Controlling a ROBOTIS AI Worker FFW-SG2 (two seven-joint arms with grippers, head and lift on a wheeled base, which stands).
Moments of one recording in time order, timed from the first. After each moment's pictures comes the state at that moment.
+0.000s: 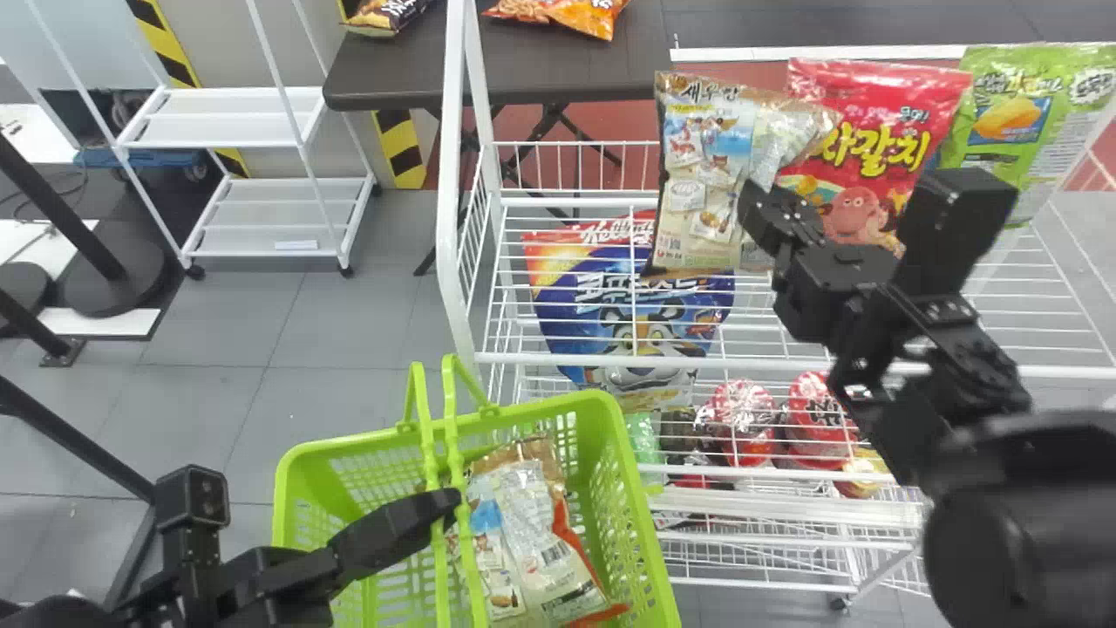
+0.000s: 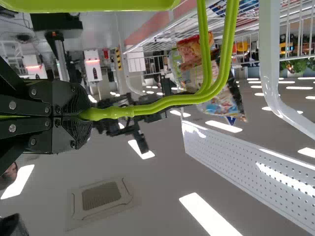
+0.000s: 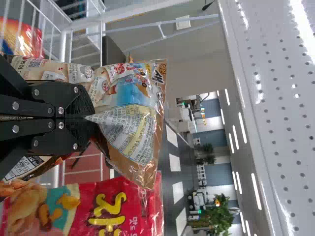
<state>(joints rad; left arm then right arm) 0.30 0.04 0.48 -1.81 0.40 1.43 -1.57 0.18 -0.04 0.10 -2.02 -0.20 0.41 0.13</state>
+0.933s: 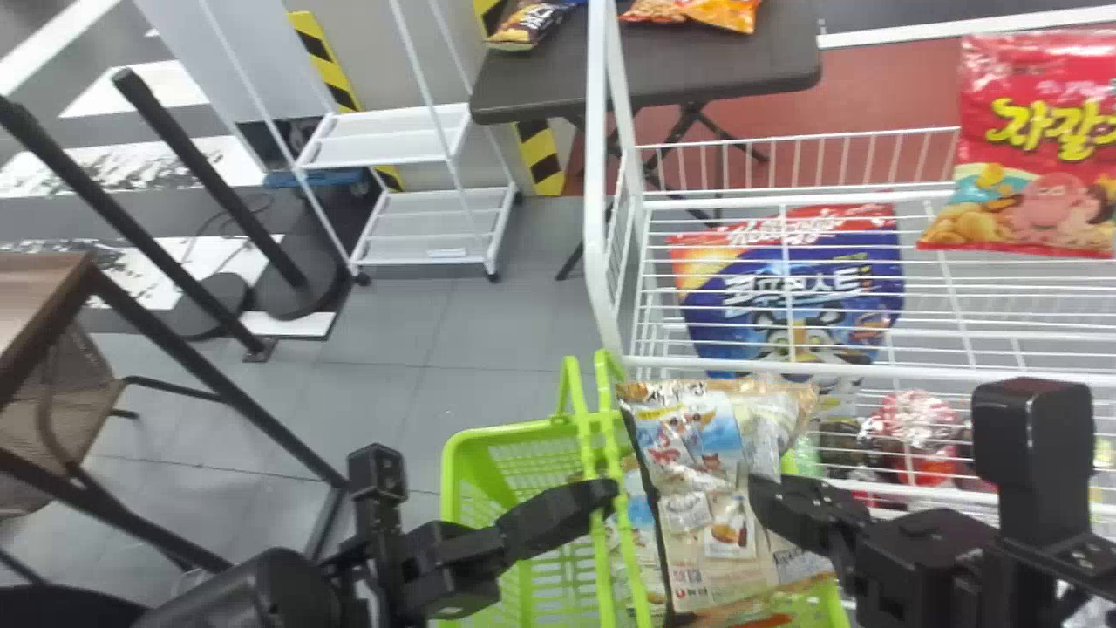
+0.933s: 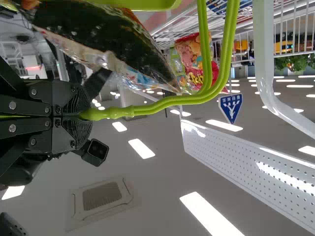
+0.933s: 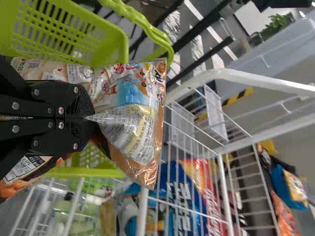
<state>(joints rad) 0.28 0.05 0.48 -1.80 0.40 1.43 -1.57 0.45 -0.13 0.26 -2.38 -0.39 1.05 0.16</state>
